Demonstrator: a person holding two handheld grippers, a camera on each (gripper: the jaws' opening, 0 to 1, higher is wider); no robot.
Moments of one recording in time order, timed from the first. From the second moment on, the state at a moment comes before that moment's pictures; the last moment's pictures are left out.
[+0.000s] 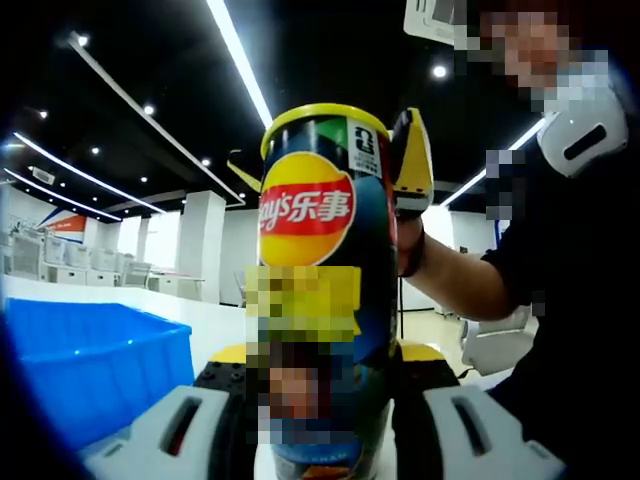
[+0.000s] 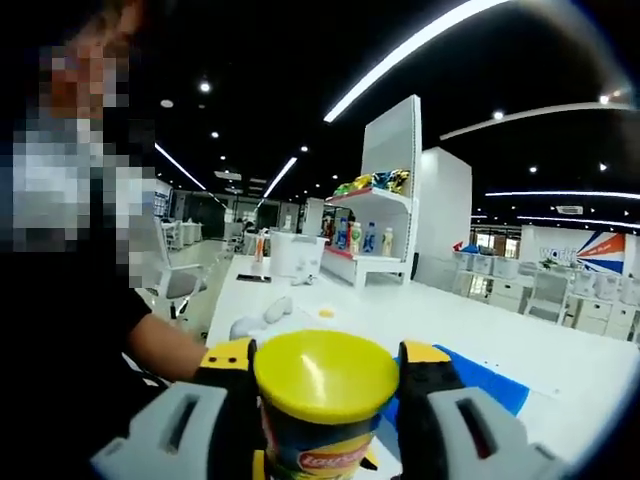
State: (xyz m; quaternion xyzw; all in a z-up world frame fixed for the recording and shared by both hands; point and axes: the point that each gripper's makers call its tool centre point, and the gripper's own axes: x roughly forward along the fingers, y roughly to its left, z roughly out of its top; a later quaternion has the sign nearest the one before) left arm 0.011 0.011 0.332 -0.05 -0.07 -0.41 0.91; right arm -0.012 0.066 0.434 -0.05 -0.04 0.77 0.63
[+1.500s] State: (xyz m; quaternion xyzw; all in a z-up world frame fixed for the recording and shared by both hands) left arm 0.006 0.003 0.332 -0.03 -0.08 -0.42 0.90; right arm -0.017 0.055 0.437 0.00 0.04 0.80 0.60
